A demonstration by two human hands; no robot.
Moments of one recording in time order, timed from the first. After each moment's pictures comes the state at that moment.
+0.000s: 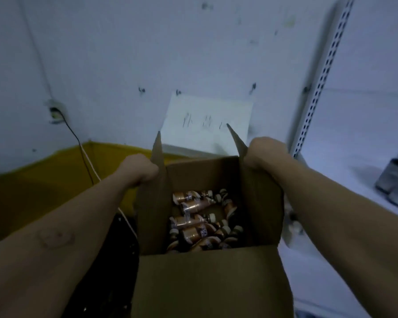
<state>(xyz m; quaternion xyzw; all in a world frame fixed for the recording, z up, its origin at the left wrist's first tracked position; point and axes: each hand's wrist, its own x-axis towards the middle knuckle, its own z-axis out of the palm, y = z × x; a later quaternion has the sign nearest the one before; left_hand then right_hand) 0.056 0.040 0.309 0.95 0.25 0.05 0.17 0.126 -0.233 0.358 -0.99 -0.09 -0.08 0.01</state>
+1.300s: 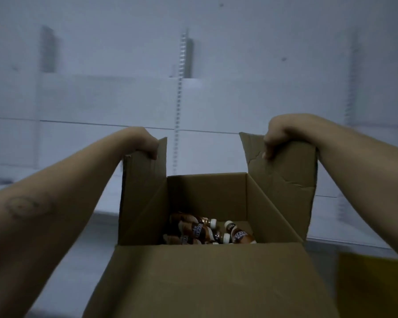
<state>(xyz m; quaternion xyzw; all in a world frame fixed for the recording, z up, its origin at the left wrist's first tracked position) -0.791 0.065 0.562 0.60 0.76 0.25 -0.01 -0.501 0.078 0.611 -0.72 -0.69 -0.10 0.05</state>
